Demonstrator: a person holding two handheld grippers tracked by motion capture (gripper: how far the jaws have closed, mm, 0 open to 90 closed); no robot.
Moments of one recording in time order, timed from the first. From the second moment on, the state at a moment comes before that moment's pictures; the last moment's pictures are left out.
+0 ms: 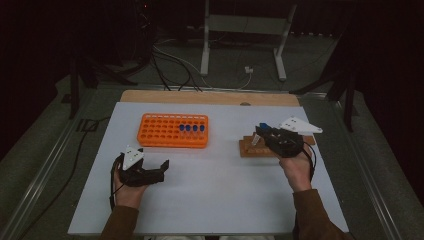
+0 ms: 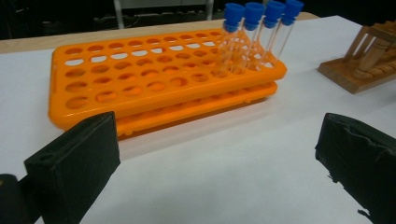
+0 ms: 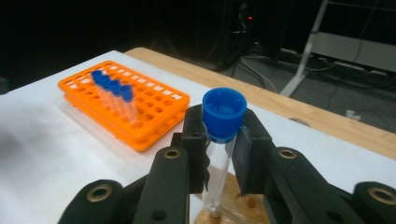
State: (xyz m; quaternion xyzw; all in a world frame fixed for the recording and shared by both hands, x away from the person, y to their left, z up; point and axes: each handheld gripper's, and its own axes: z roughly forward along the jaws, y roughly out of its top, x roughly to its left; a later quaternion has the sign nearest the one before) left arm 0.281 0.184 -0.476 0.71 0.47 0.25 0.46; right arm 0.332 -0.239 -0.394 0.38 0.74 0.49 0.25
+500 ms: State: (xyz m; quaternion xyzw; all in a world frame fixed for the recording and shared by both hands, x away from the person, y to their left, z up) left arm 0.286 0.143 -0.457 0.74 0.41 0.23 0.49; right arm 0.327 -0.205 -0.409 0.36 0.76 0.50 0.20
